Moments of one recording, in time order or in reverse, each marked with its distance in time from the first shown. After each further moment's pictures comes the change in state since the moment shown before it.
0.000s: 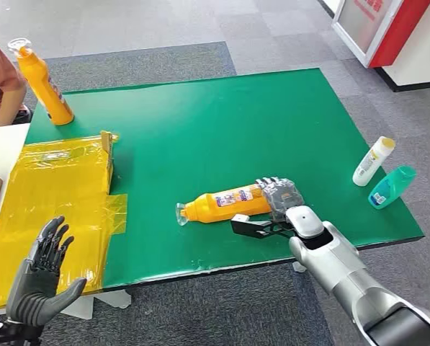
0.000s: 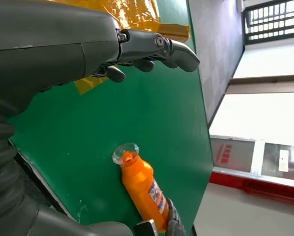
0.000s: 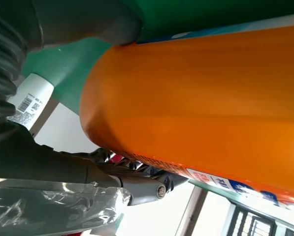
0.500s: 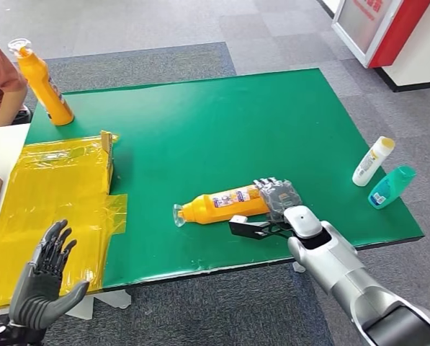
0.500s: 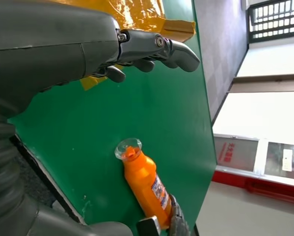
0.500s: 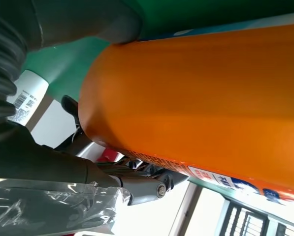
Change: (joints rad) left arm 0.016 0.009 -0.012 0.000 0.002 0.010 -0.003; right arm -0.006 0.008 0.013 0.013 -0.014 -0.013 -0.024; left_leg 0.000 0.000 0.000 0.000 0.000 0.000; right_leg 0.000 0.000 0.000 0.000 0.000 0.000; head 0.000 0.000
